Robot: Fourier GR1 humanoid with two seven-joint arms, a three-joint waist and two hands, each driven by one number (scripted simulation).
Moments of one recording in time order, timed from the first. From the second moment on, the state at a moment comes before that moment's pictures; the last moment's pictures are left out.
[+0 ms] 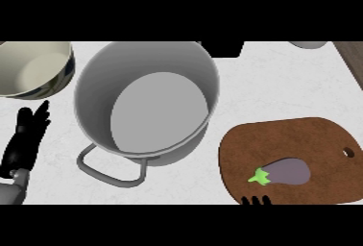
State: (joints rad) left arm -0.10 0.58 -0.15 -1.39 0.15 0.33 0.33; right arm 0.24 -0.72 1.06 -2.10 2.17 0.42 0.43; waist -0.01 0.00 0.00
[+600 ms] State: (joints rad) left arm -0.10 0.53 -0.10 -1.40 0.09 0.27 0.35; right arm 0.15 -0.65 0.94 -1.96 2.12 0.34 0.35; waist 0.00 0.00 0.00
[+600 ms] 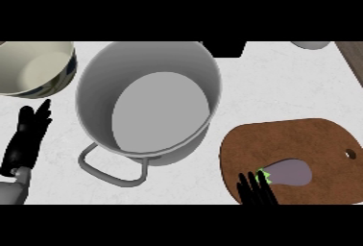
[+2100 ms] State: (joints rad) left arm -0.10 0.41 0.02 -1.43 -0.06 0.17 0.39; right arm 0.07 -0.48 0.70 -1.74 2.12 0.26 0.22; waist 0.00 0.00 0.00
